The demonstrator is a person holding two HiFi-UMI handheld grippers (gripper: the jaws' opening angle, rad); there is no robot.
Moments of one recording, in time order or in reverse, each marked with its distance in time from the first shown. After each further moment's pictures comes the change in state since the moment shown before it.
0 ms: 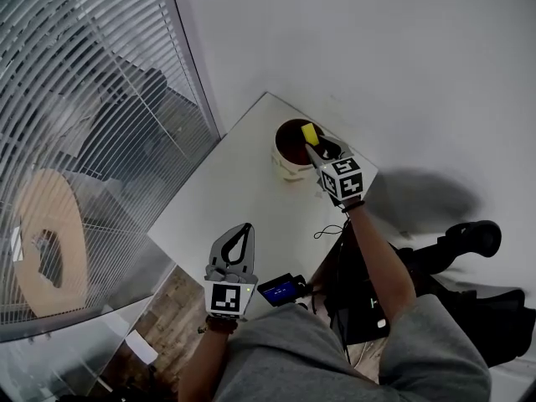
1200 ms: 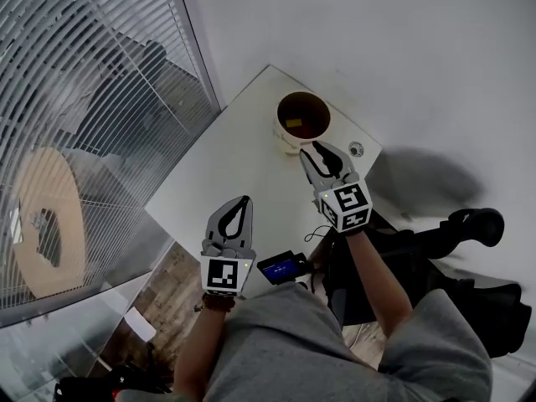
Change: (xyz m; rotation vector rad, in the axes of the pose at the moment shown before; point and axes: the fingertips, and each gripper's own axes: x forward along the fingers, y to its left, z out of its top) left arm 0.002 0.002 -0.001 0.011 0.008 0.023; right arm -0.087 0.092 0.019 0.000 -0.186 0.058
